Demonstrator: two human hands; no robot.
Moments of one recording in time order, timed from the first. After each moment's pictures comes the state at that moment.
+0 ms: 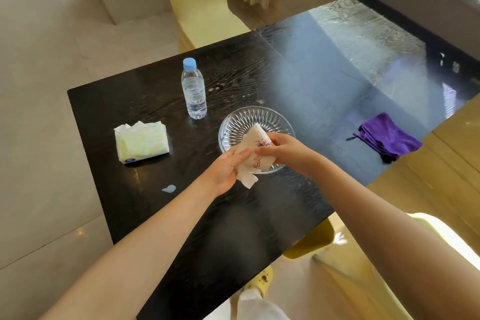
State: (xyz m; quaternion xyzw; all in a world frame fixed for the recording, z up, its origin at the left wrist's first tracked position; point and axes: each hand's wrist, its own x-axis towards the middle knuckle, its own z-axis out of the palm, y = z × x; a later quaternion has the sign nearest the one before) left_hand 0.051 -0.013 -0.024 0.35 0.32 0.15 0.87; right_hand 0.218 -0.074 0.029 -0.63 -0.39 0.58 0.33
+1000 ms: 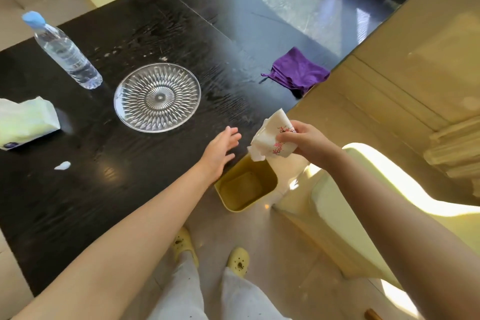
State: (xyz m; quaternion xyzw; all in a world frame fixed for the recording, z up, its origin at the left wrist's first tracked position) left_hand 0.217 -0.205 -0.068 0.50 0.42 0.06 0.75; right_hand 0.391 -0.335 -0.011 -0.68 -0.21 0.54 0.46
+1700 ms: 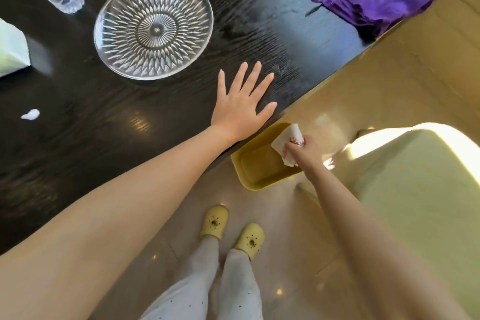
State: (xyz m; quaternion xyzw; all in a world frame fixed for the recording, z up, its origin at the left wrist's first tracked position) left_hand 0.252 -0.174 -0.180 0.95 0.30 -0.02 0.04; right_hand 0.365 -0.327 -0.269 -0.84 -0.07 0.44 0.31
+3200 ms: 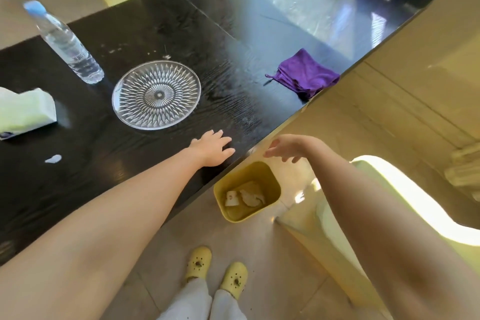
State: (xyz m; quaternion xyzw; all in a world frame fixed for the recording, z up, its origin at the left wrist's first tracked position) left_hand 0.231 -0.175 -0.090 0.89 0.32 -0.25 0.19; right_hand 0.410 -0.295 -0.072 -0.79 -0.37 0.49 -0.03
